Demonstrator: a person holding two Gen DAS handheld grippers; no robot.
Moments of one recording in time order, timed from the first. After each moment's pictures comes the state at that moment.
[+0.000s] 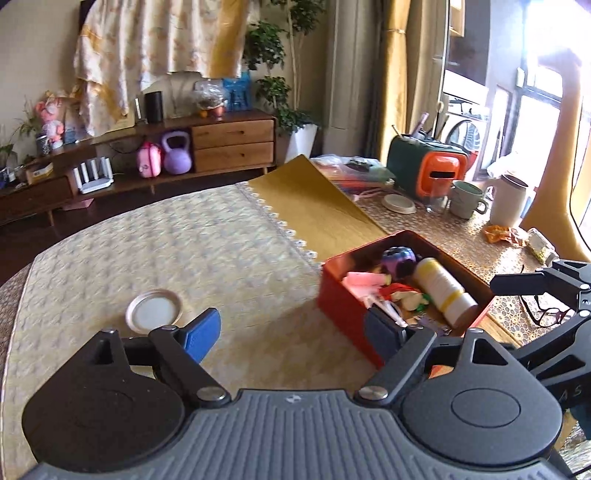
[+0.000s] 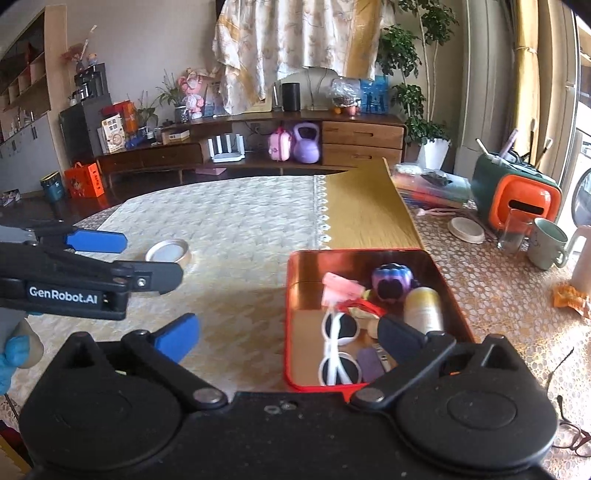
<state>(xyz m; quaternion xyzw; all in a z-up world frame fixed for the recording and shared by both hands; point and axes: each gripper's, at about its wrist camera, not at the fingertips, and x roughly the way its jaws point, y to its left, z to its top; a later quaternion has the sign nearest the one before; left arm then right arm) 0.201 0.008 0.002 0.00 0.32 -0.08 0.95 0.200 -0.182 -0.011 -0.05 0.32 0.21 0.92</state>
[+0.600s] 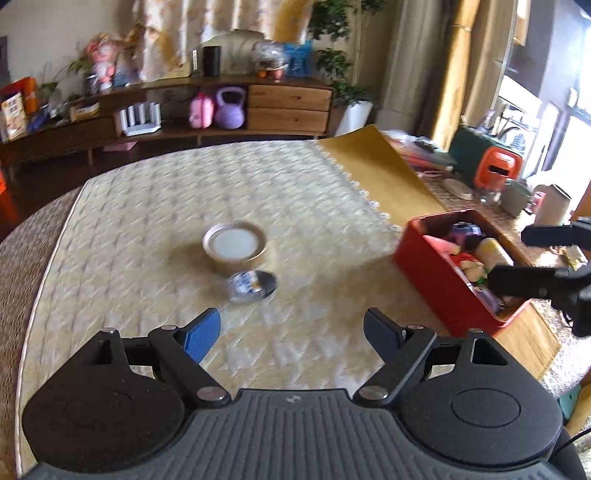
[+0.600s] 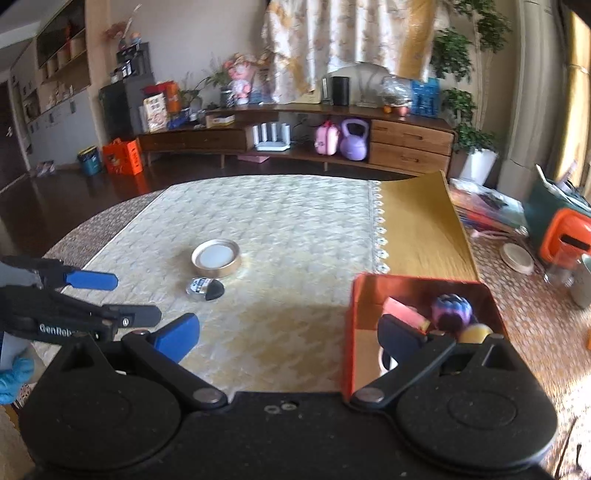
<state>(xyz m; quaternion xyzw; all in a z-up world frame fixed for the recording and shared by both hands) 0.179 0.090 -0.029 -0.06 0.37 -0.01 0.93 0.222 -0.127 0.002 -0.09 0.33 0.28 0.90</state>
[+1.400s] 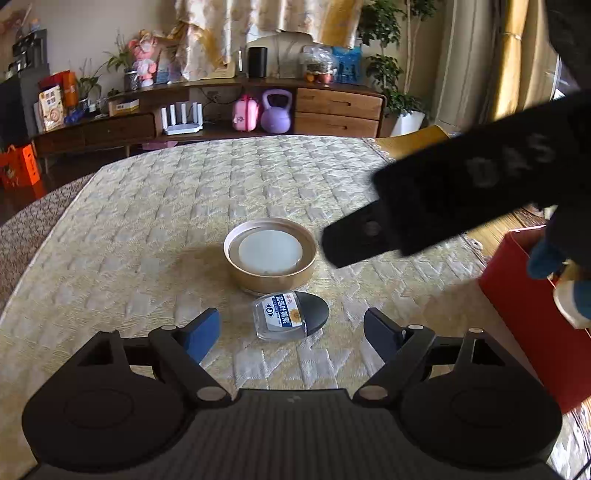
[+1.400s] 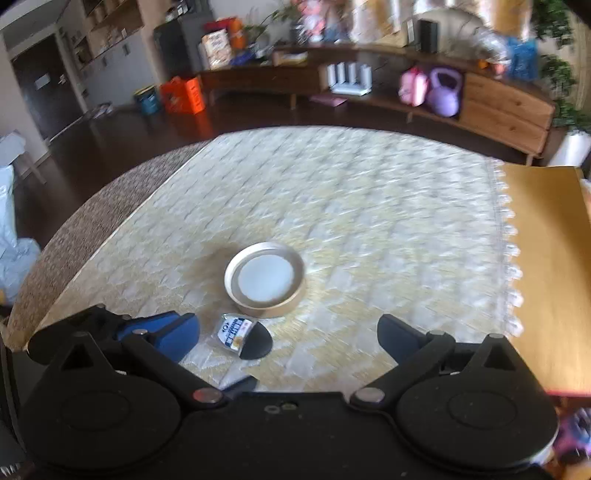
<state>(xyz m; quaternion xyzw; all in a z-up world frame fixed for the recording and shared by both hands) 0.255 0.097 -0.102 -0.06 0.35 0.07 0.93 0.354 -0.002 -0.053 -0.12 0.42 0.39 0.81</state>
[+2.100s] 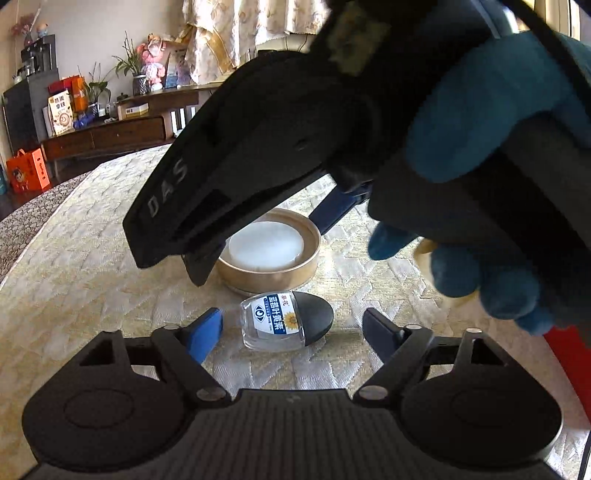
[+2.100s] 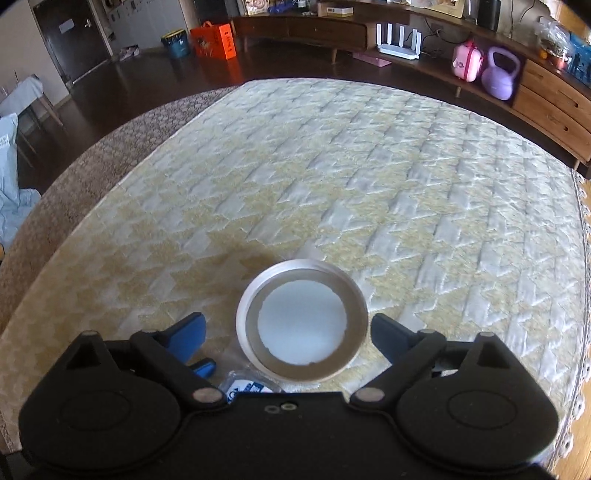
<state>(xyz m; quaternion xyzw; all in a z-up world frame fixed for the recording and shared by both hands) 0.269 0.081 -0.130 -0.05 0.33 0.09 0.94 0.385 0.085 -0.097 -0.19 0.46 0.42 0.76</state>
